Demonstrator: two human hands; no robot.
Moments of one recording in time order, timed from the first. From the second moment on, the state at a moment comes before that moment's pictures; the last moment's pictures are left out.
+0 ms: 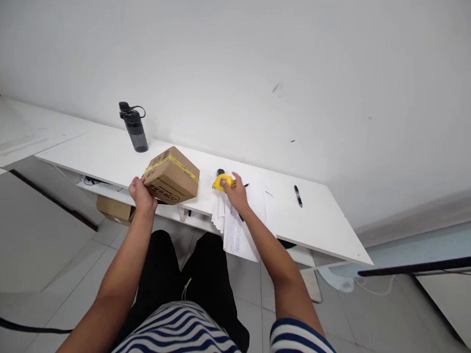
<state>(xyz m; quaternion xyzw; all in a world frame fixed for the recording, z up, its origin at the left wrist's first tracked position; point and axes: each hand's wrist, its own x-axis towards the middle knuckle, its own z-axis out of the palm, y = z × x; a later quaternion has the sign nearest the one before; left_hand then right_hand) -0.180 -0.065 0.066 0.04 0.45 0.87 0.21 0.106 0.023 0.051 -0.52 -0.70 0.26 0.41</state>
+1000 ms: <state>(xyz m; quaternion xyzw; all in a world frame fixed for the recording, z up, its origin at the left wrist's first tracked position) -0.012 -0.053 0.037 0.85 0.49 0.17 0.04 0.189 0.085 0.025 -0.59 -0.80 -0.06 0.04</state>
